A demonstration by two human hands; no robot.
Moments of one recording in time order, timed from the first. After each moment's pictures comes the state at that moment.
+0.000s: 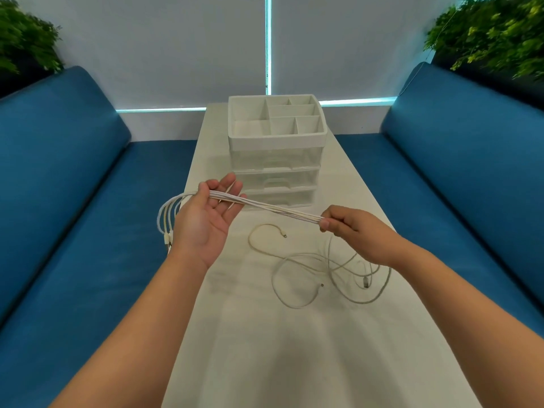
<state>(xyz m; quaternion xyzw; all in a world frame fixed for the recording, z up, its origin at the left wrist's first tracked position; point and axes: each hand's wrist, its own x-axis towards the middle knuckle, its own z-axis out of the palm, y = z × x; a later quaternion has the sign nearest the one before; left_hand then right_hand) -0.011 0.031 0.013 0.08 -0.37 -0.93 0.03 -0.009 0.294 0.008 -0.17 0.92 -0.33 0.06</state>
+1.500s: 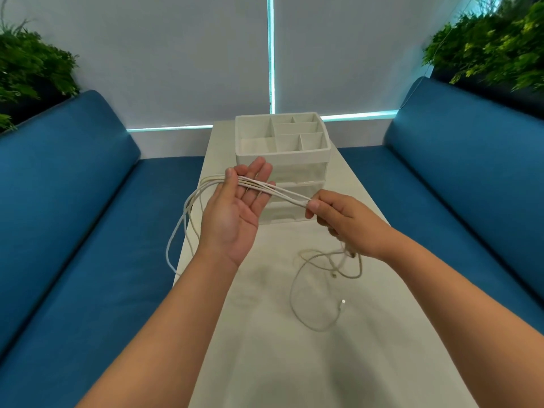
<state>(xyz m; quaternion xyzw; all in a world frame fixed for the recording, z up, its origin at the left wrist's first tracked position) -0.009 0.060 0.054 -0.04 -0.34 -0.94 0.02 -0.010 0.257 0.051 -0.19 0.86 -0.47 0.03</state>
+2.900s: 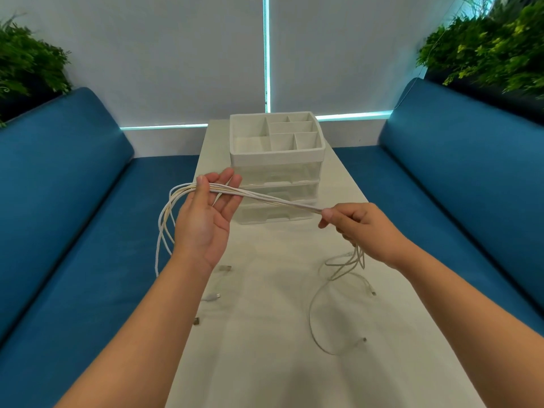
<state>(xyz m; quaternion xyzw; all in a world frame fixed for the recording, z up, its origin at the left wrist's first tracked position) -0.014 0.037 0.039 0.03 -0.39 -0.91 0.09 -0.007 0.289 0.033 -0.14 0.85 -0.50 0.01</state>
